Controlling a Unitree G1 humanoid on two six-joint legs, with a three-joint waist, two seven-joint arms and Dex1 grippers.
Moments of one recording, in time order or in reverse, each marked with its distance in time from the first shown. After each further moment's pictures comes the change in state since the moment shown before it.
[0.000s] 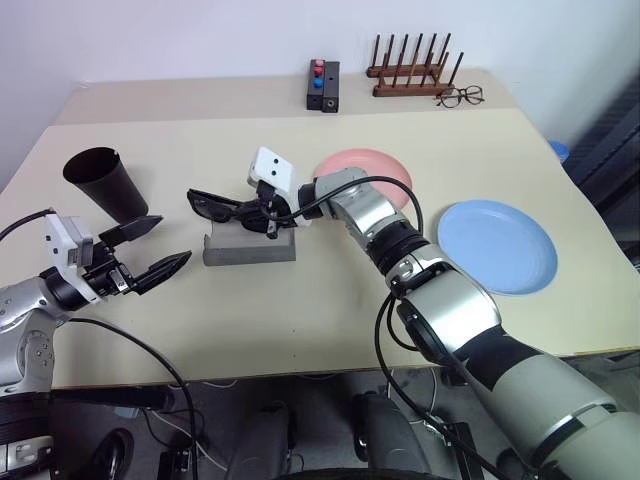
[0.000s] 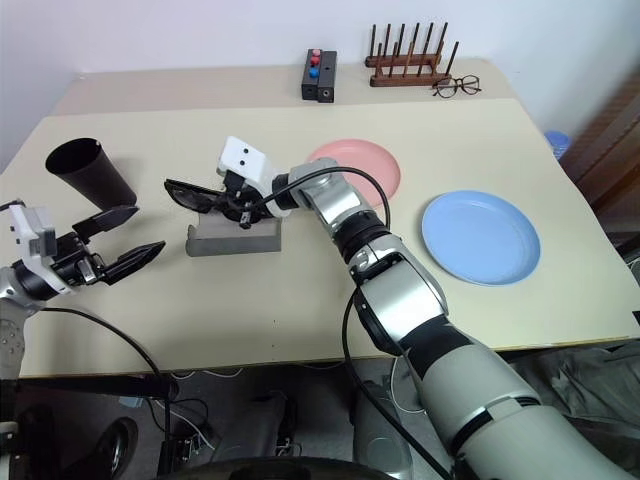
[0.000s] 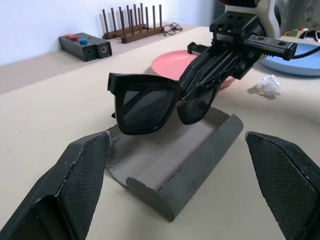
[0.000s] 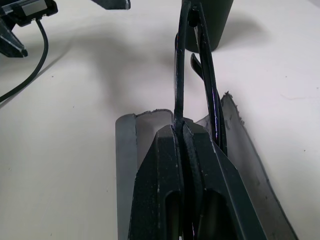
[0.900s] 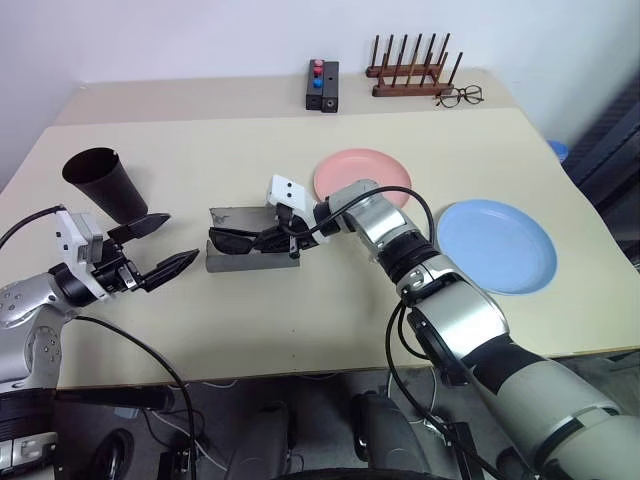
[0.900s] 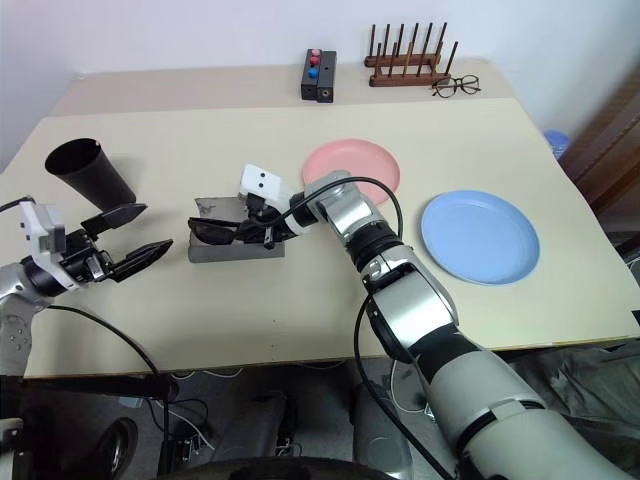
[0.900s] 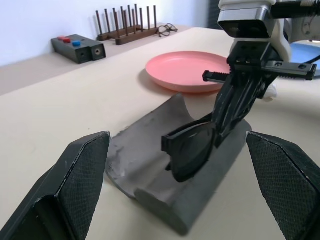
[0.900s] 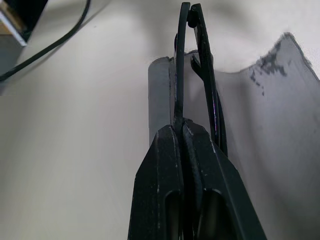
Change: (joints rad) left arm -0.028 -0.003 -0.039 -0.011 0.004 0.003 0.019; right arm 0.068 -0.049 0.023 -0.083 -0.054 0.134 0.204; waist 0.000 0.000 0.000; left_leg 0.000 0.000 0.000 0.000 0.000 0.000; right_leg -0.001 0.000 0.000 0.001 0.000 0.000
